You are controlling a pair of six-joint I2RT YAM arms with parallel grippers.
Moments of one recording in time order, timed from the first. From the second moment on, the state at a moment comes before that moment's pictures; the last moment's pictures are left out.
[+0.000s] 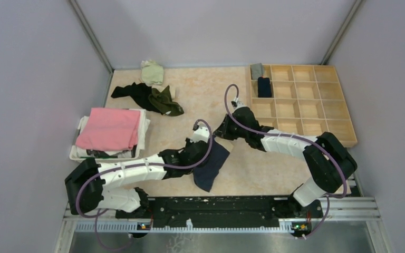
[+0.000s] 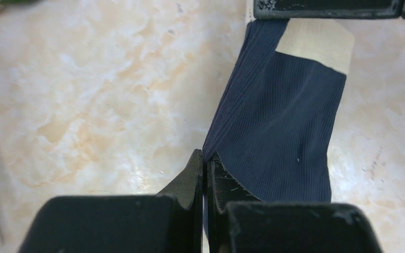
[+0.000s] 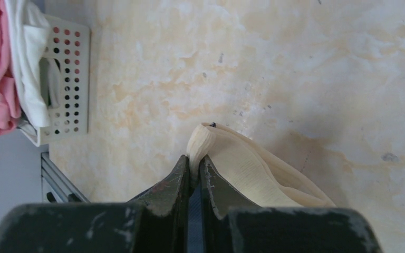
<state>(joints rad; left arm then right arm) -1.10 1.25 0.71 -0.27 -0.59 -0.48 0.69 1.56 0.81 0.15 -0.11 0.79</state>
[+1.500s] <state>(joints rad) -1.42 1.60 0.86 -0.42 -0.71 -0.66 0.68 1.41 0.50 0.34 -0.14 0.81</state>
